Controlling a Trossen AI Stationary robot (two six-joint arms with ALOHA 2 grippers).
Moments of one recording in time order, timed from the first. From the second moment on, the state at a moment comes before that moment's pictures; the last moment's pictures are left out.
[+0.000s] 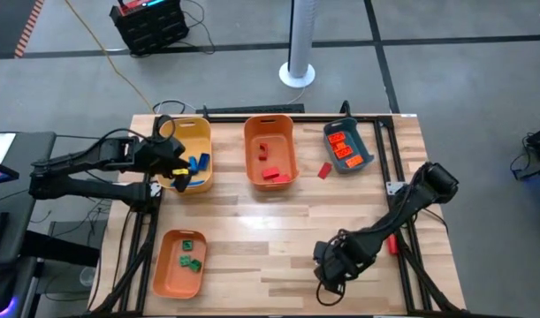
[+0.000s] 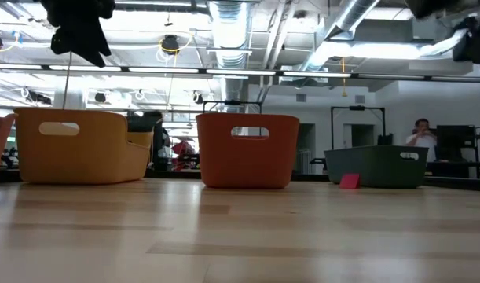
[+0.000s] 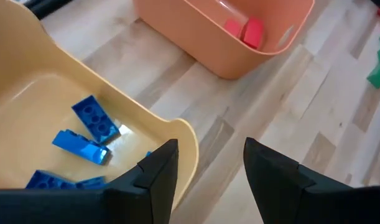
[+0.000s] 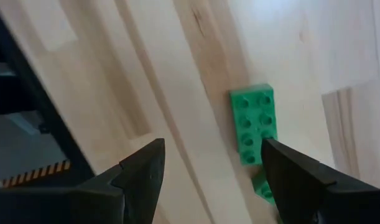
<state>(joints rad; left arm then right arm) 0.16 0.76 0.99 -1.05 -0.18 -0.54 0.65 1.77 1.34 -1.00 -0.04 1.03</state>
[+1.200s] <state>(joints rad) 0.16 0.76 0.99 -1.06 -0.08 -0.52 0.53 1.75 1.00 -0.66 -0.10 0.83</state>
